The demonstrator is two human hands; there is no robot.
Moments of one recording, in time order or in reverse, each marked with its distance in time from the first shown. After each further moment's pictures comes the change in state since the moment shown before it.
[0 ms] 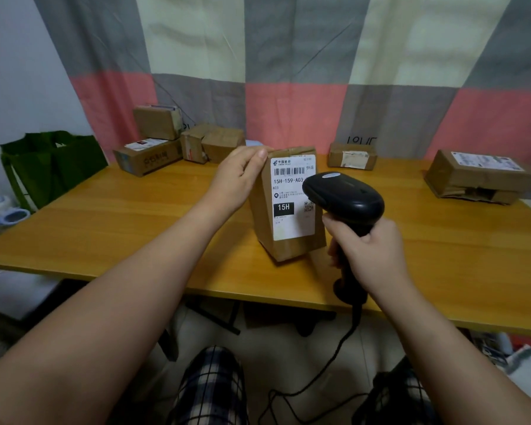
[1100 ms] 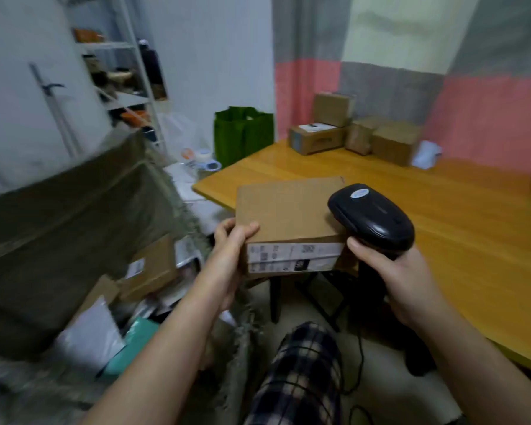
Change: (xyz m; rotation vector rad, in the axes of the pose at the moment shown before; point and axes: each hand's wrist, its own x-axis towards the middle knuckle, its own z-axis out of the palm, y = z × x) left_hand -0.245 -0.022 -0.164 -0.657 0.598 -1.021; right_hand -0.049 -0.027 0.164 0.457 -0.620 0.087
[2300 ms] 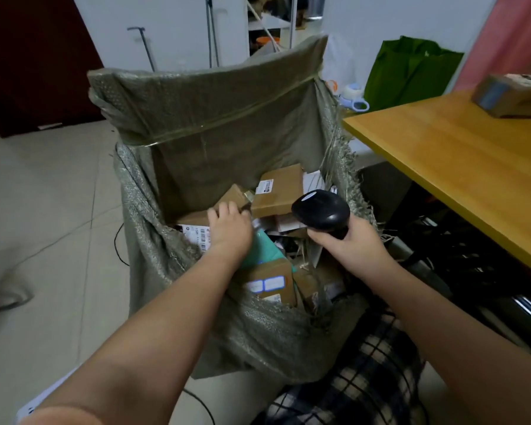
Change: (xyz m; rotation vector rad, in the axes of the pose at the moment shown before) left_hand -0.017 -0.071 -0.236 1.900 0.534 -0.068; right_hand 0.001 0.100 0.220 -0.469 -0.550 0.090
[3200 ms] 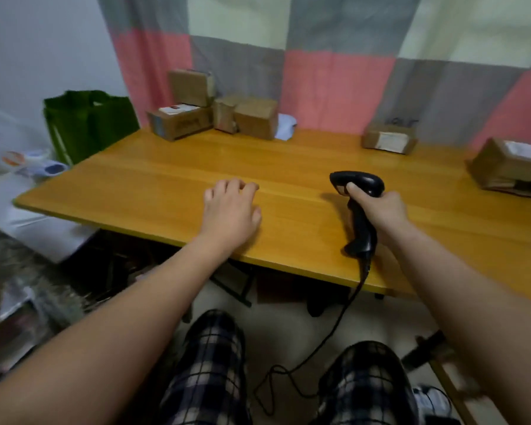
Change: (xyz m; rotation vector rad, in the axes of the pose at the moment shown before) left_hand -0.069 0.398 -0.186 -0.475 0.356 0.951; right_hand -0.221 0.114 -0.370 0.280 1.145 0.704
